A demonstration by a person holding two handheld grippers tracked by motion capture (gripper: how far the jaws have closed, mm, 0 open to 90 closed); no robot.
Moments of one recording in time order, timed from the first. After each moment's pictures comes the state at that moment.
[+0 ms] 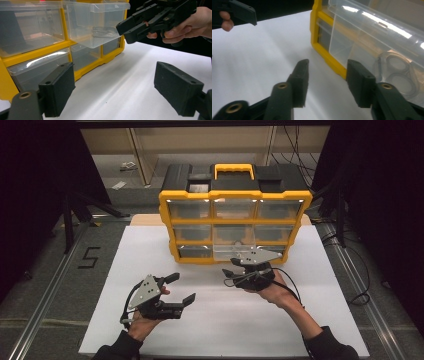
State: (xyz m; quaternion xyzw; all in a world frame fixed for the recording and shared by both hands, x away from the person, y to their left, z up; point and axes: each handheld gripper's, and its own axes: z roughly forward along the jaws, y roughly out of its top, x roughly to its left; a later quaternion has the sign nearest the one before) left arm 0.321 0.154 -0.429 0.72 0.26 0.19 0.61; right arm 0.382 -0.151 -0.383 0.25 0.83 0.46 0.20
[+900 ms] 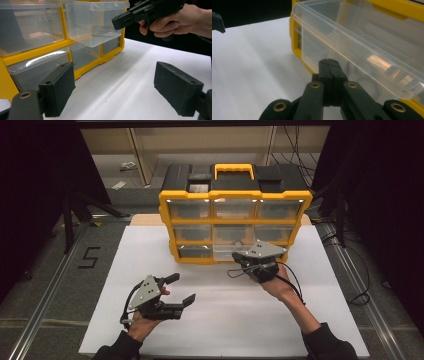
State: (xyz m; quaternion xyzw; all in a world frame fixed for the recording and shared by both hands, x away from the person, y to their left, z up) left arm 0.320 0.154 -0.430 0.72 0.26 0.19 0.61; right arm 0.397 -0.162 -0.380 0.27 0.81 0.46 0.25
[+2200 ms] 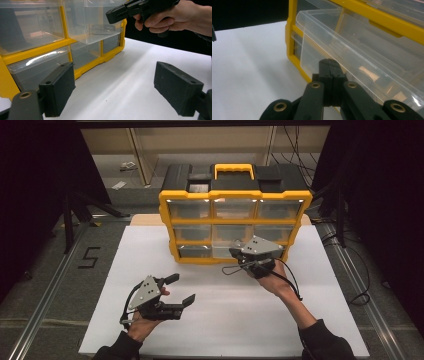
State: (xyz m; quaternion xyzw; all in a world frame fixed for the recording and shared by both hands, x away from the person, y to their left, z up) left arm 0.320 0.154 -0.430 0.72 0.27 0.19 0.61; right arm 0.404 -0.151 -0.373 0.26 0.80 0.46 0.27
